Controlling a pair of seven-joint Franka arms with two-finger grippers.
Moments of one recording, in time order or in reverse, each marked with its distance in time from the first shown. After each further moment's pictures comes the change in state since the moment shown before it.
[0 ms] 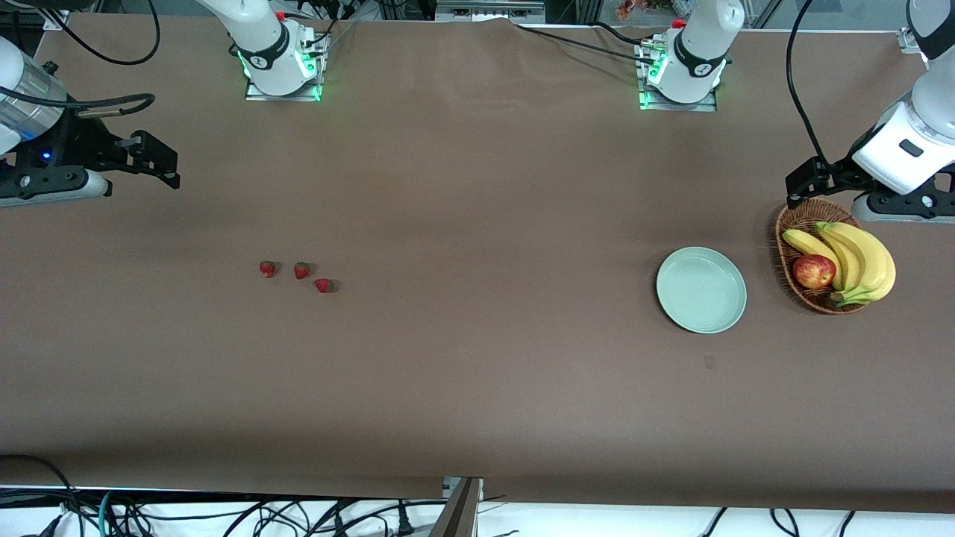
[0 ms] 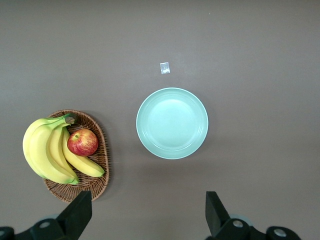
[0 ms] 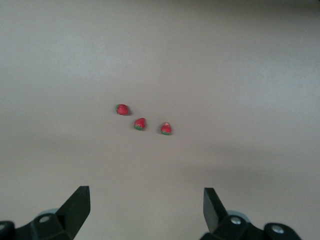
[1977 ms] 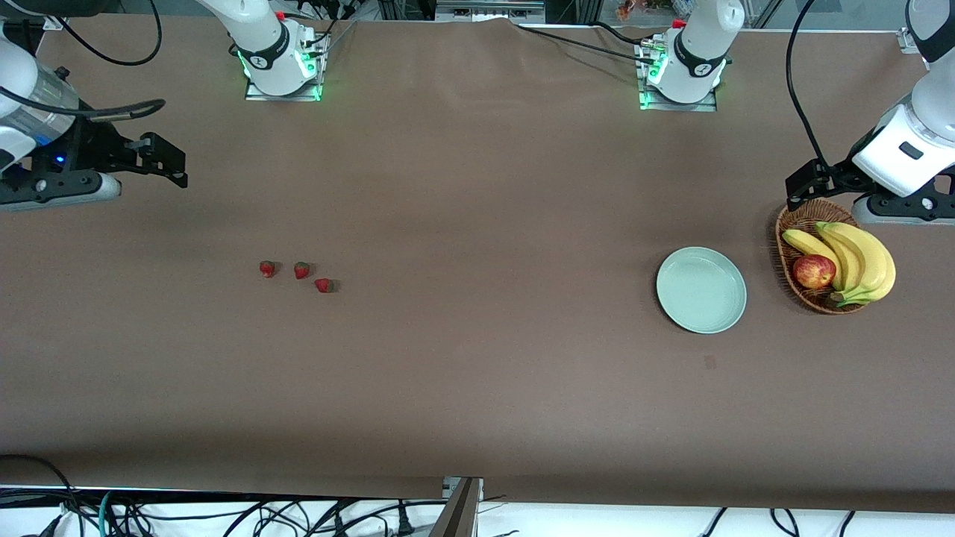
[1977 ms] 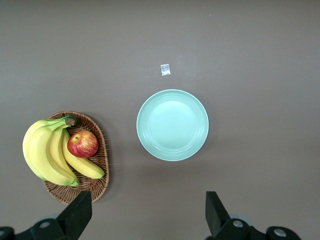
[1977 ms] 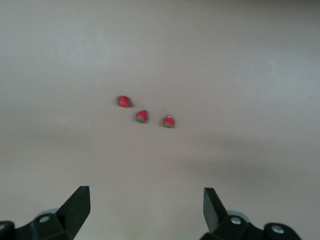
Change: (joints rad) left arm 0.001 0.005 0.001 0.000 0.000 0.010 -0.001; right arm 0.002 0.003 0.006 -0.060 0.007 0.016 0.000
